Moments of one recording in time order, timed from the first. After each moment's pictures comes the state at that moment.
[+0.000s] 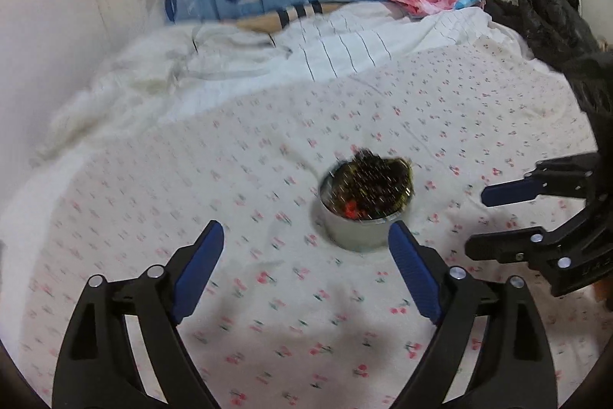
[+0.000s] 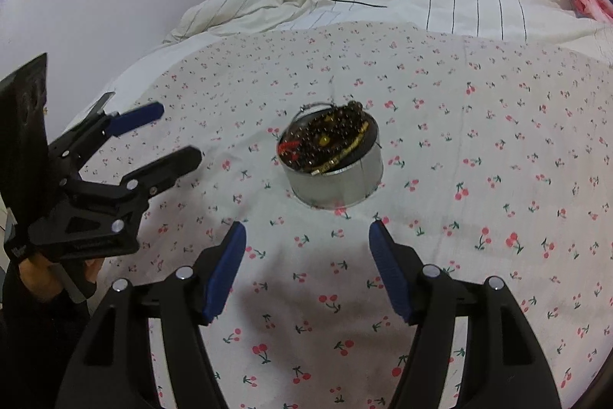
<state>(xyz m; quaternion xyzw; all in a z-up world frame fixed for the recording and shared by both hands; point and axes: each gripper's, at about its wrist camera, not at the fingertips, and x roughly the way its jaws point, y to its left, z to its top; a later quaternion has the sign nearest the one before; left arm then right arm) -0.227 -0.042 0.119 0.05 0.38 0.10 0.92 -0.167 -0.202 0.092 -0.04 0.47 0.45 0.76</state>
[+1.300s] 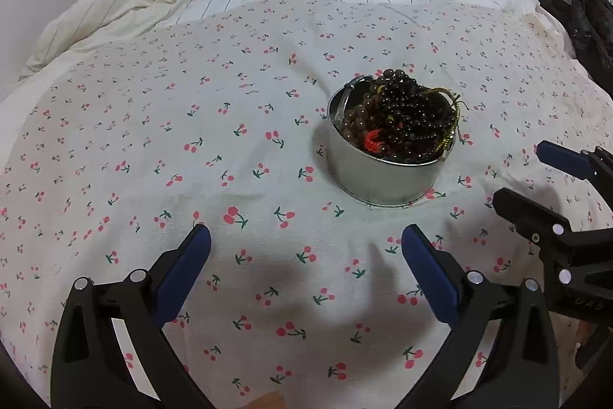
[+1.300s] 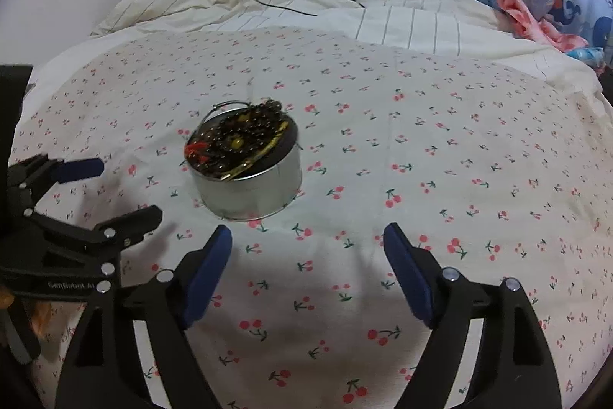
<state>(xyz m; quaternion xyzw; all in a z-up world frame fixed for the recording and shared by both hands) -0.201 -0.031 0.055 -0.03 0.48 0.16 0.86 -0.162 -0.194 0.072 -0.12 0.42 0.31 0.84</state>
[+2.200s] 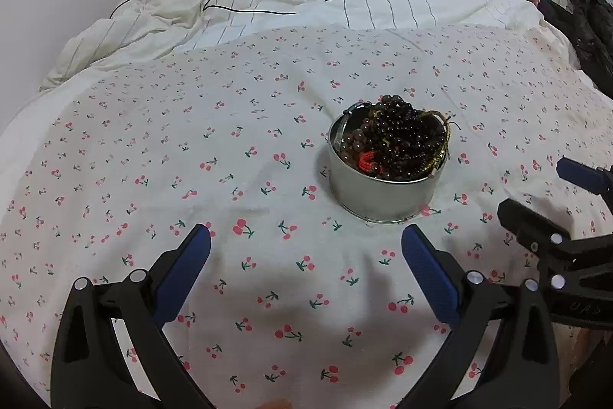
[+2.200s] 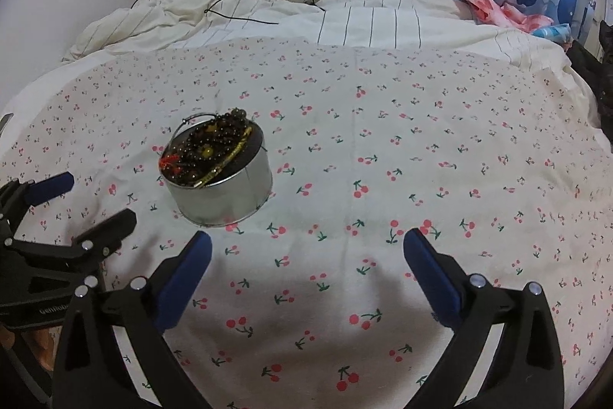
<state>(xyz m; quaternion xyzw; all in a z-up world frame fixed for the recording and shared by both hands) -0.209 -0.044 0.067 -0.01 0.43 0.18 0.88 -0.165 -0.207 0.076 -0.09 0.42 0.26 0.86</state>
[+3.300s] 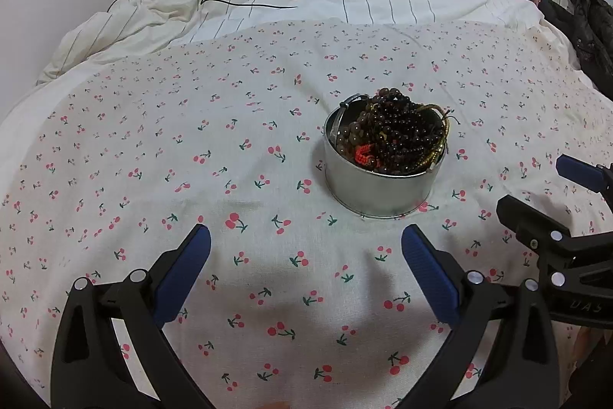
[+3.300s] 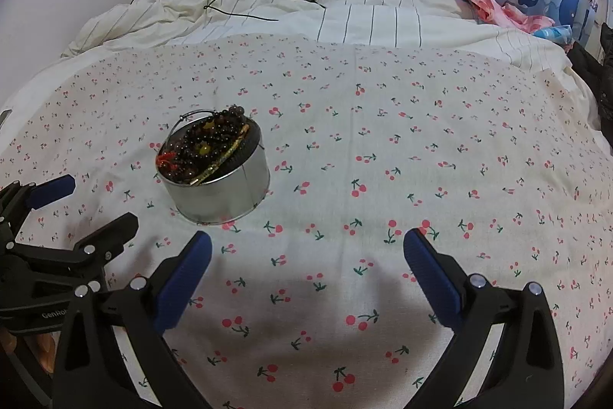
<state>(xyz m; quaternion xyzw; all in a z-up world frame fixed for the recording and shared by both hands) -0.209 -0.042 0.063 -0.01 0.44 0.18 0.88 -0.165 -0.206 0.074 -0.10 0.43 0.26 0.86</state>
